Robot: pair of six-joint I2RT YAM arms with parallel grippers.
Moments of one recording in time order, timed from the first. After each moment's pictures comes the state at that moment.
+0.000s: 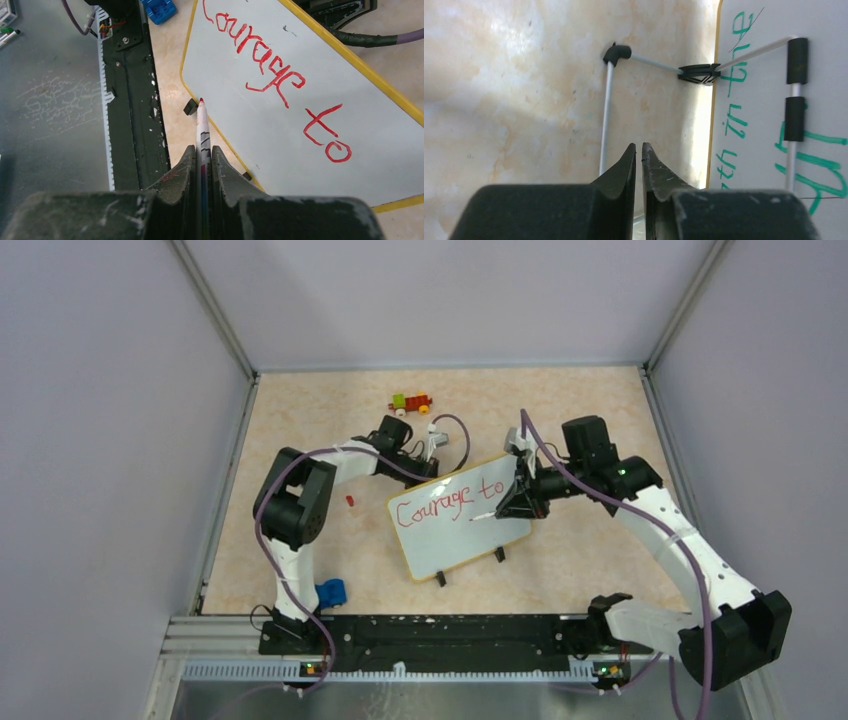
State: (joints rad) left arm -0.43 2.00 1.22 -0.33 0.98 0.07; right arm 0.40 1.11 1.05 -0.77 -0.91 -0.42
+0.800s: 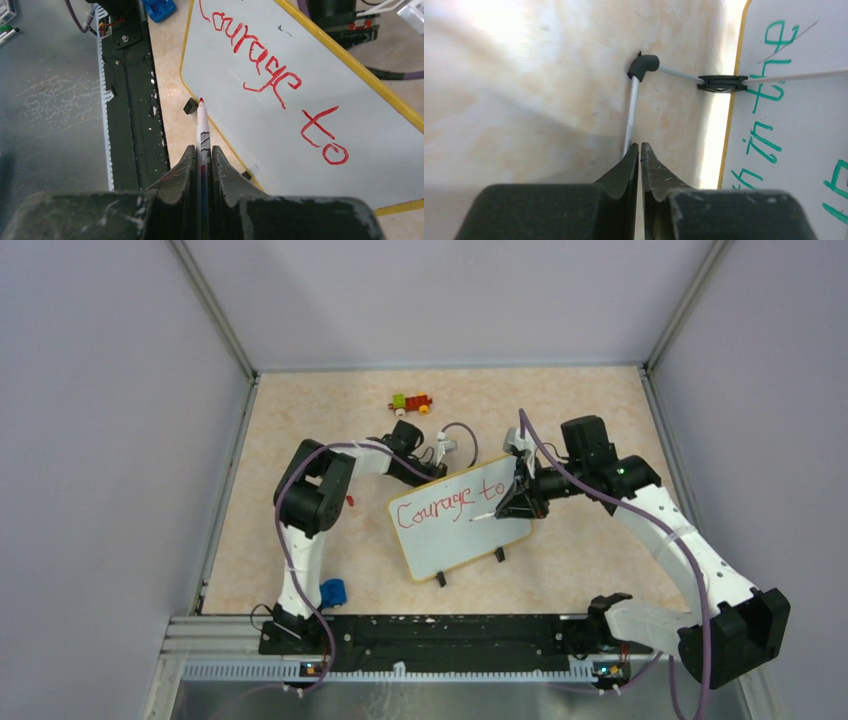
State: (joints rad) left arm -0.48 2.13 1.31 -0.37 0.98 0.05; right arm 0.40 1.12 1.05 -0.77 -0.91 -0.43
